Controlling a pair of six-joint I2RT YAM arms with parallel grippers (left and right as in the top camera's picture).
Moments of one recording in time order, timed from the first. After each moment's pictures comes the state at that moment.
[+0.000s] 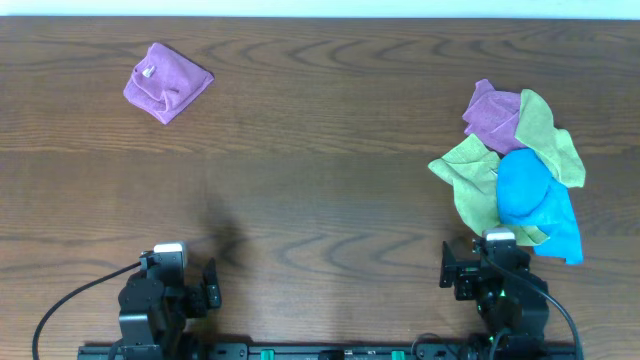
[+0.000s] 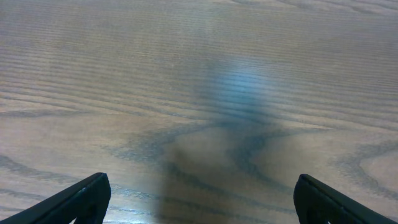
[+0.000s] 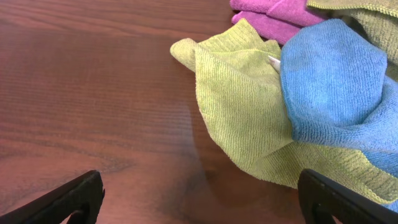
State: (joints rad) left arm 0.02 0.03 0.31 -0.99 0.02 -0.04; right arm 0.02 0.03 0.16 -0.69 0.00 -0.06
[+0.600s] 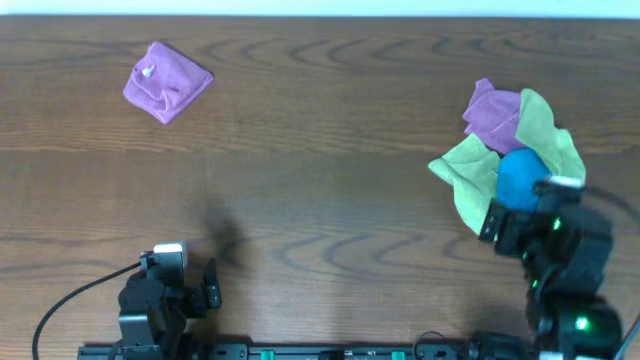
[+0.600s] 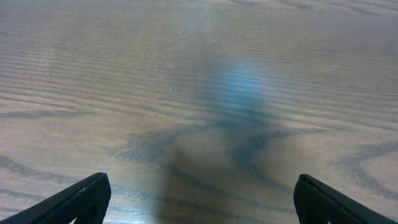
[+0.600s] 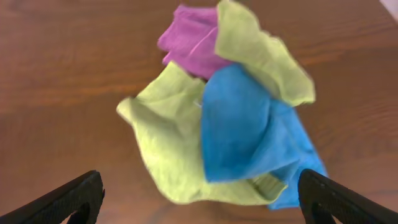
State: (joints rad) left arm 0.02 0.03 0.31 -0.99 0.02 -0.04; right arm -0.15 0.70 0.75 -0.75 0.07 0.03
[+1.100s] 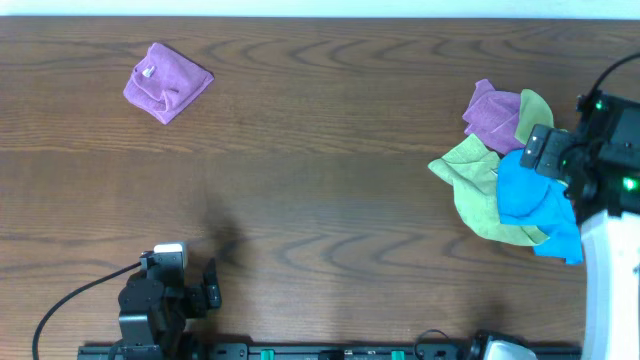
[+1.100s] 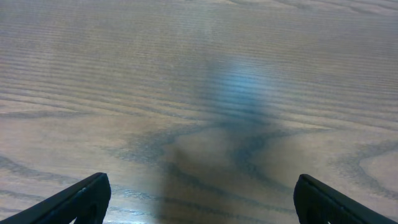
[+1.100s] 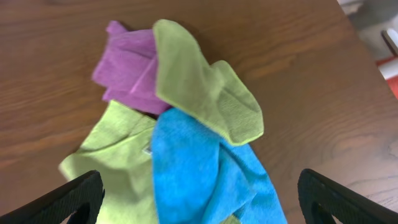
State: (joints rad) left arm 0.01 0.03 0.31 -0.99 0.02 -0.04; right arm -0.26 1.29 1.19 -0.80 0.18 0.04
